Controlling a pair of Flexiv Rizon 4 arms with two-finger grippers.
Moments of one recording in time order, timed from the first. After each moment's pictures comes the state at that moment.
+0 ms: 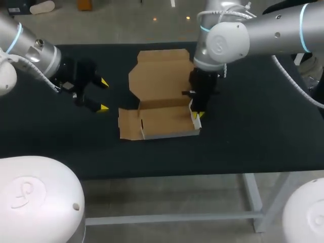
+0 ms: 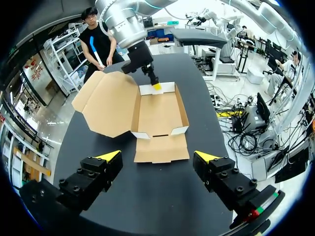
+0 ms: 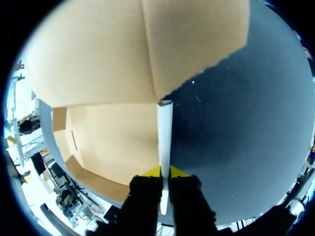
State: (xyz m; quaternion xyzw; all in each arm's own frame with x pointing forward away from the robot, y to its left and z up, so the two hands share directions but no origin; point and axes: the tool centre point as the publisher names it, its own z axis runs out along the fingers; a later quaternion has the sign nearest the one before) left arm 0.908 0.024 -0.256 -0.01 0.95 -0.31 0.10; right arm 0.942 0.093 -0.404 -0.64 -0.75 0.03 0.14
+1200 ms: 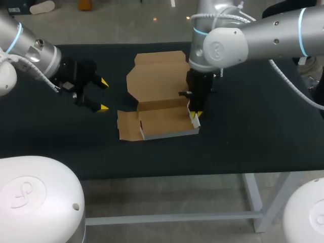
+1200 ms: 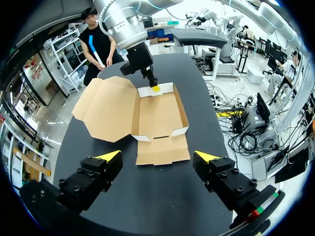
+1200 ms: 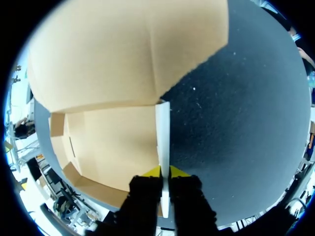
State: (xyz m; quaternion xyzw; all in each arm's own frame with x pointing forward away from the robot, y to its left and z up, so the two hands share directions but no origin) left arm 0.907 0.024 -0.256 -0.01 0.95 -0.31 0.10; right arm 0.947 0.098 -0.406 -0.65 -0.75 0.03 0.11
